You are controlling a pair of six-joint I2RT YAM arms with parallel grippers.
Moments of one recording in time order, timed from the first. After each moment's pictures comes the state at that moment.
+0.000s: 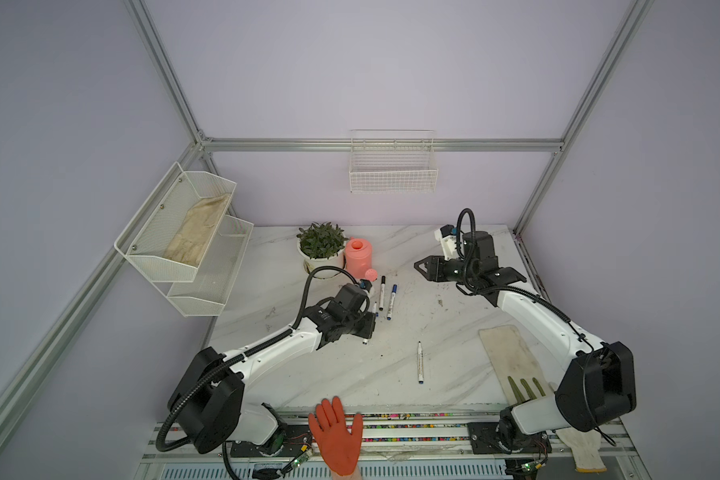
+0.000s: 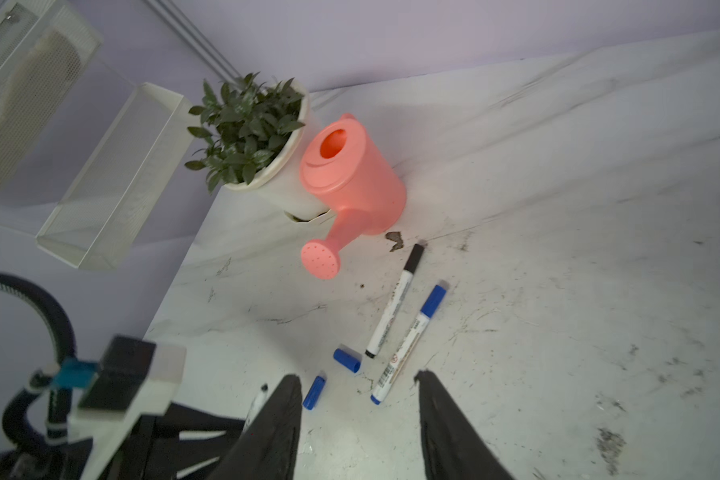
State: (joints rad) left arm -0.67 1.39 0.94 -0.33 0.05 -0.40; right arm 0.38 1.46 1.19 -0.30 -0.47 0.33
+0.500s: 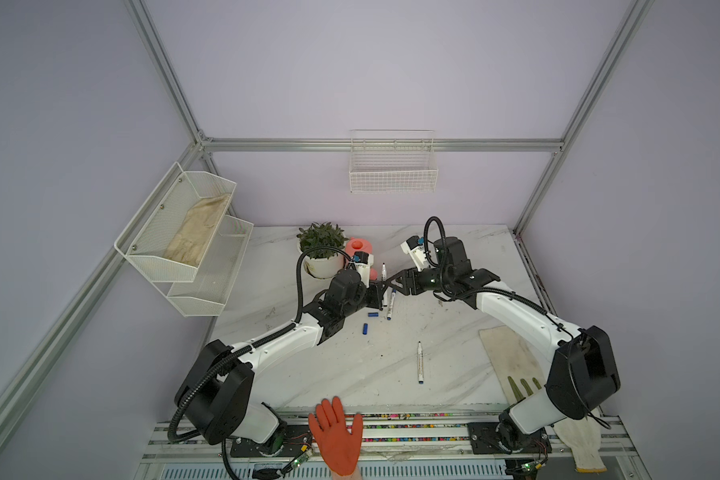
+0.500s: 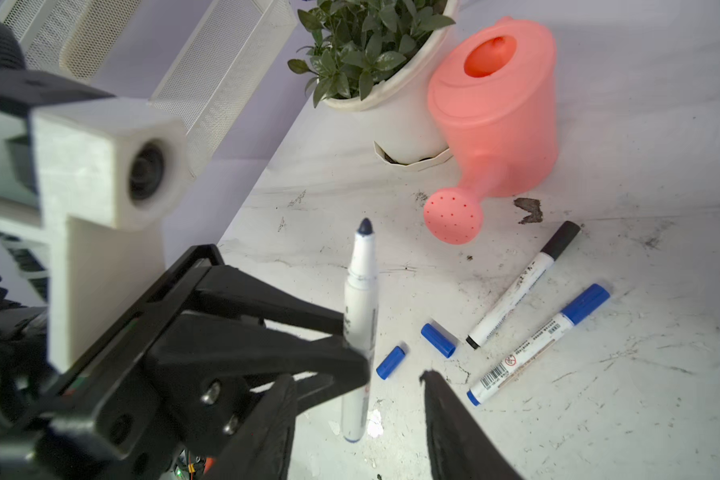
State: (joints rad) left arm -0.64 1.46 0.93 0.16 0.09 -0.52; right arm 0.51 1.56 1.22 -0.28 -0.59 0.30
